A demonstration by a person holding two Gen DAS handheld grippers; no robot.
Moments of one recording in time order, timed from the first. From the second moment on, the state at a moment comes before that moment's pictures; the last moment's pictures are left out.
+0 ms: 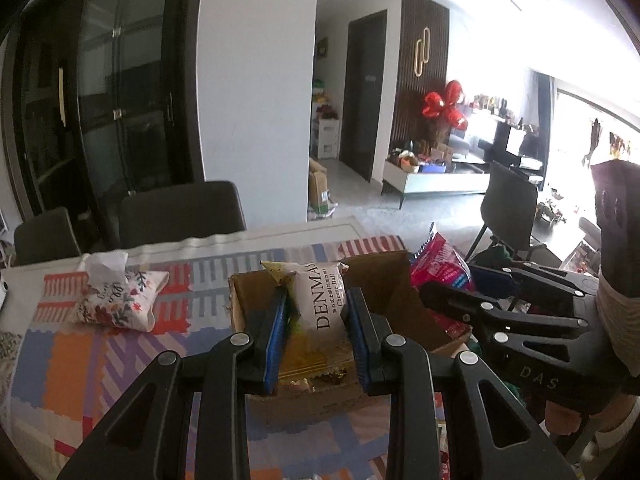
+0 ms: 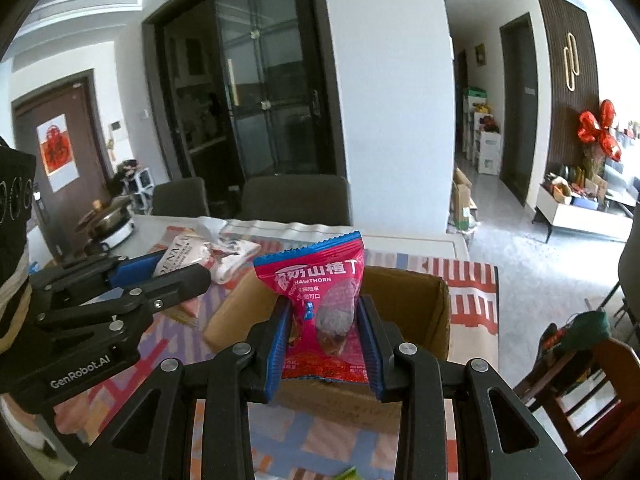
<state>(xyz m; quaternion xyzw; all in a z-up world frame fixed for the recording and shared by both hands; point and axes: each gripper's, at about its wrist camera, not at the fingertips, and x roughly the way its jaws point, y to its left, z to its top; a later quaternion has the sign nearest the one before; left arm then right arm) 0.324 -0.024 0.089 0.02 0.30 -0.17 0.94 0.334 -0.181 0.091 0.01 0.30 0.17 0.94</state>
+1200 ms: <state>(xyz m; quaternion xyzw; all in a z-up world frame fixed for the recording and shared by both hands) 0.216 -0.039 0.059 0.05 0.30 -0.16 0.94 0.234 -0.206 0.052 0.00 0.29 0.12 0.95</state>
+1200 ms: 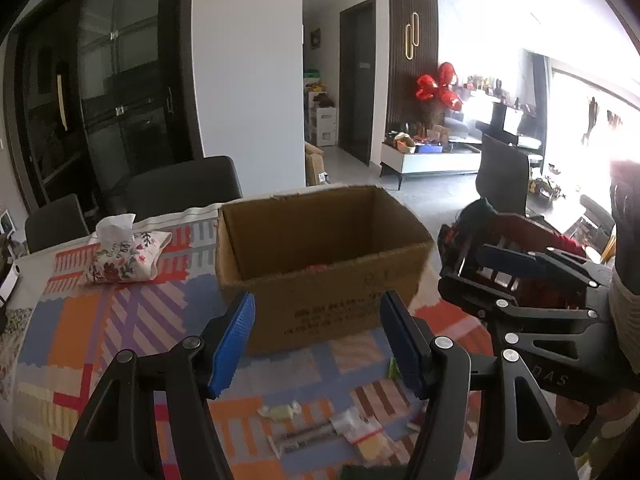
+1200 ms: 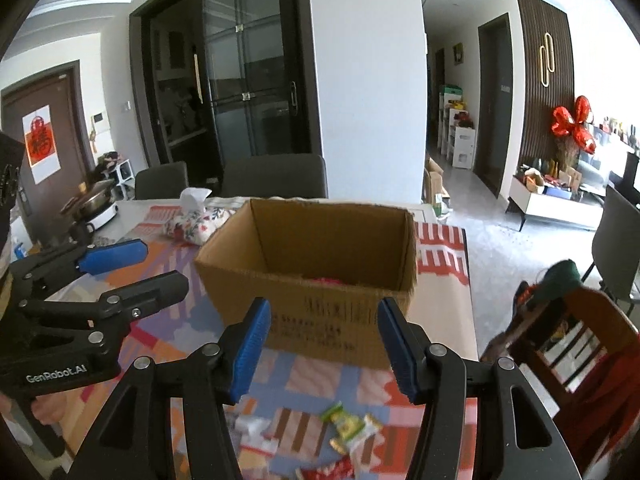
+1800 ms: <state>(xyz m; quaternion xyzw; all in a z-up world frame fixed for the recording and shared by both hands) 0.174 -0.060 -0.022 0.03 0.39 -0.20 0.90 0.174 -0.233 -0.023 0.03 0.36 0.09 0.93</state>
